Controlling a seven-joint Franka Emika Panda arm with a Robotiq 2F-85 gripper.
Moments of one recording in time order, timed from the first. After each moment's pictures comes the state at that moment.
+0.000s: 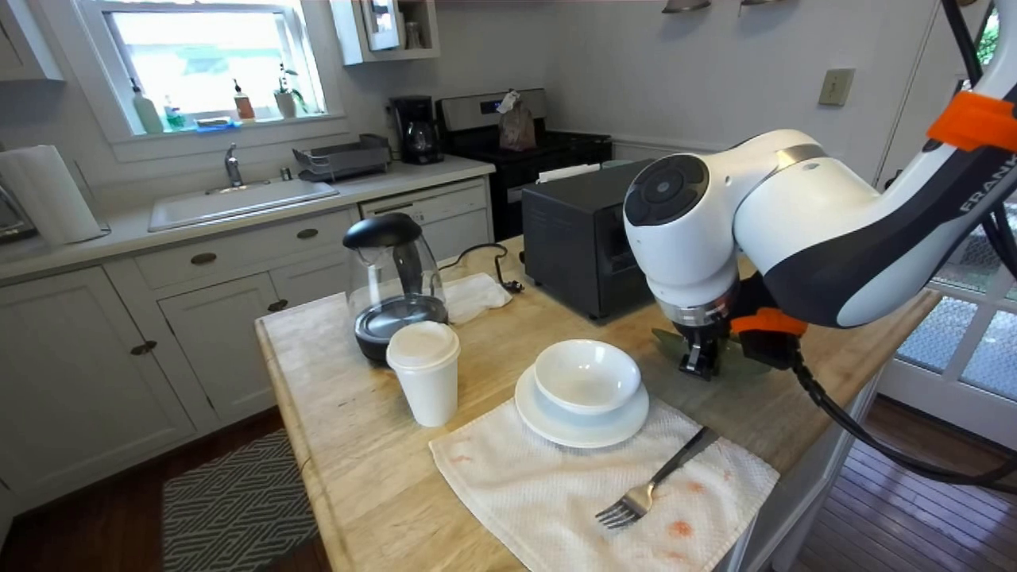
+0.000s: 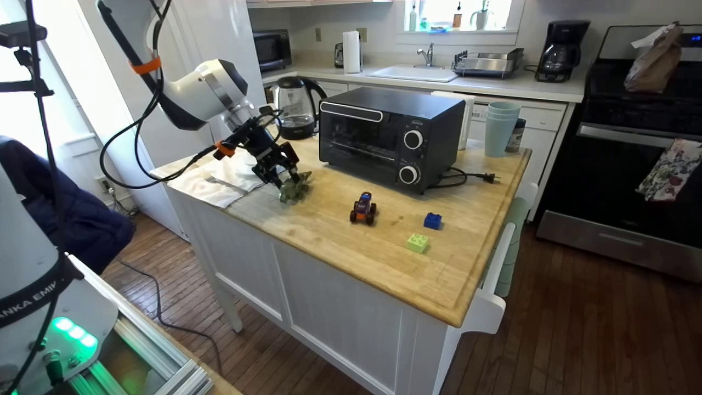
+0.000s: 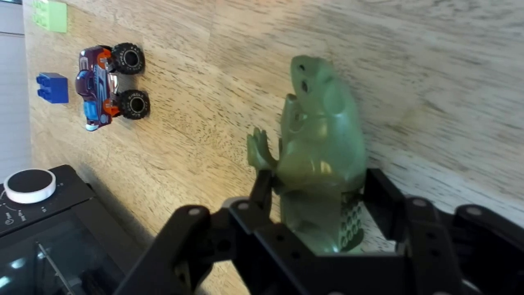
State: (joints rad) arm 0.12 0.36 0.00 -2.29 -1.00 2.34 0.73
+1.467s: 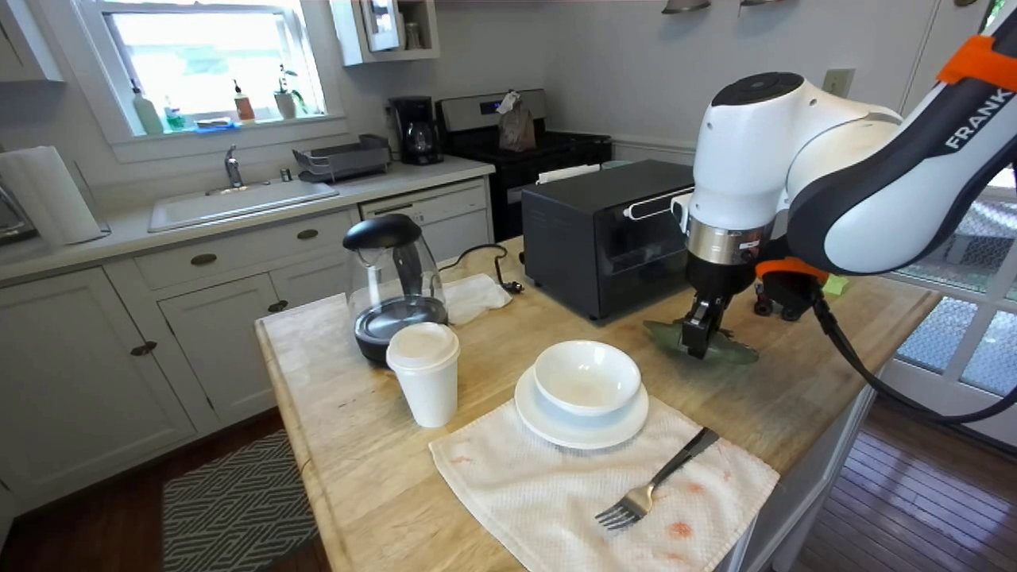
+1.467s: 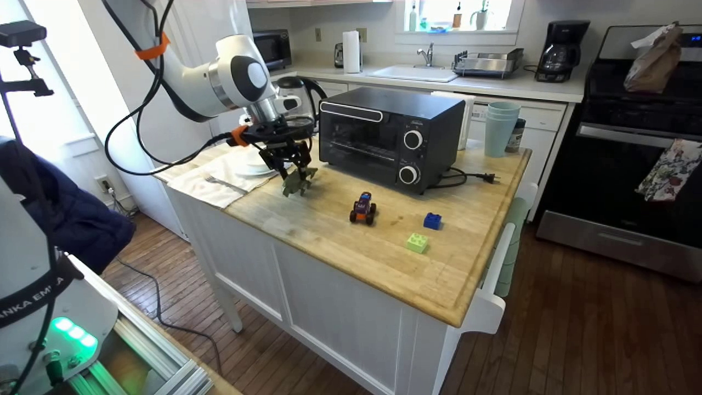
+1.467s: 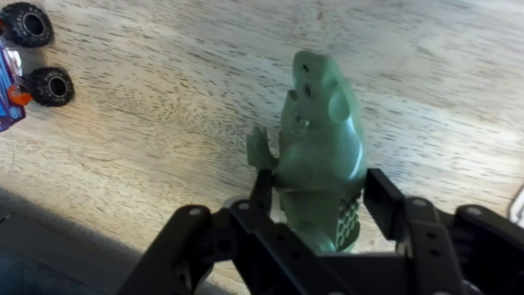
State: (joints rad) arm -0.04 0.27 -0.04 -2.39 -0.59 2.74 0.28
